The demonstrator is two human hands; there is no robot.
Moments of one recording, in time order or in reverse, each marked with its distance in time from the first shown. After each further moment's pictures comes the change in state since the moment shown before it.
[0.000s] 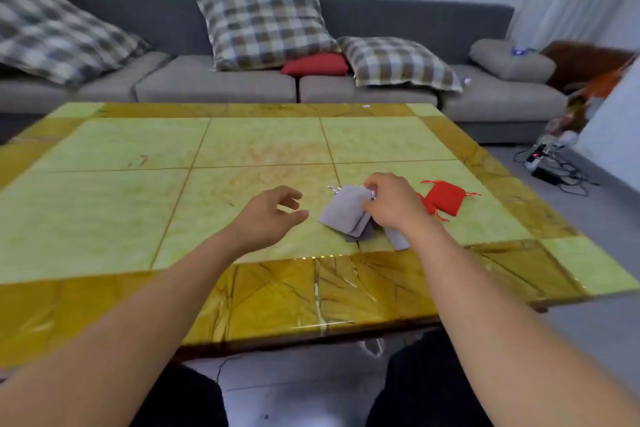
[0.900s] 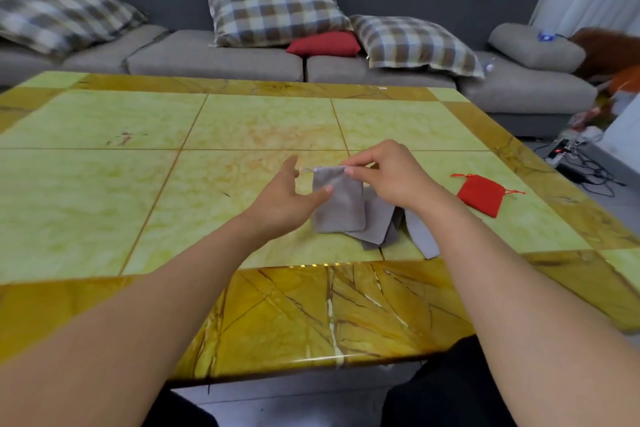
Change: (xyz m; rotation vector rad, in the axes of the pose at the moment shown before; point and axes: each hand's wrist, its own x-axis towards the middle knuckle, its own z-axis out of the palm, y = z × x) left_hand 0.044 -0.013 0.021 -0.170 0.026 -0.119; right_hand 0.046 -0.026 0.016 0.286 -0.038 -0.277
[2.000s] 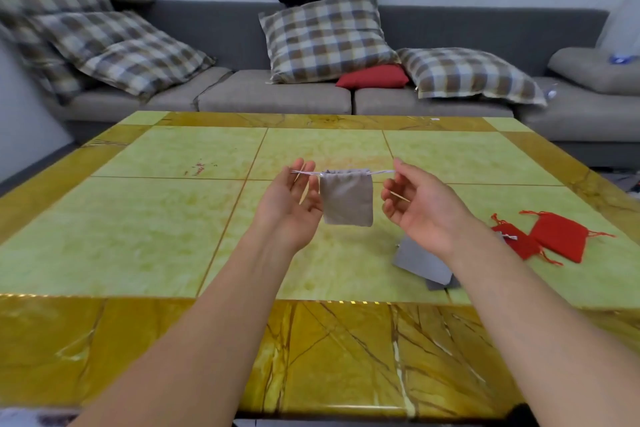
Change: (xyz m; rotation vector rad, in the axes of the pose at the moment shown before) left_hand 0.002 0.011 -0.065 -1.464 0.273 -0.281; right_hand 0.009 -0.054 0.031 1.373 0.065 0.523
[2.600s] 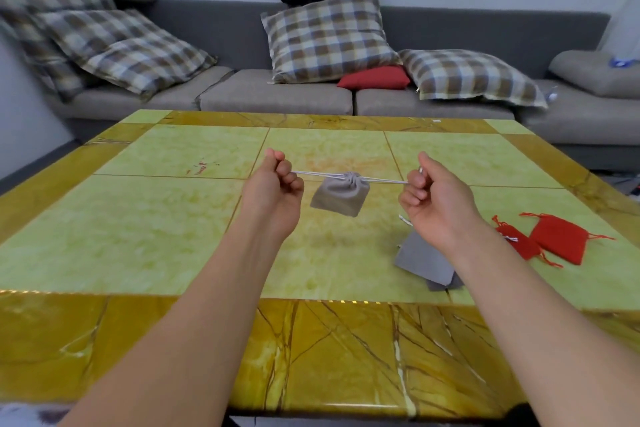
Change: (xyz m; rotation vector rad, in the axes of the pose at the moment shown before) left_hand 0.003 0.021 0.001 0.035 -0.036 0.235; right_hand 0.010 -0.004 -0.006 0.200 0.032 -0.132
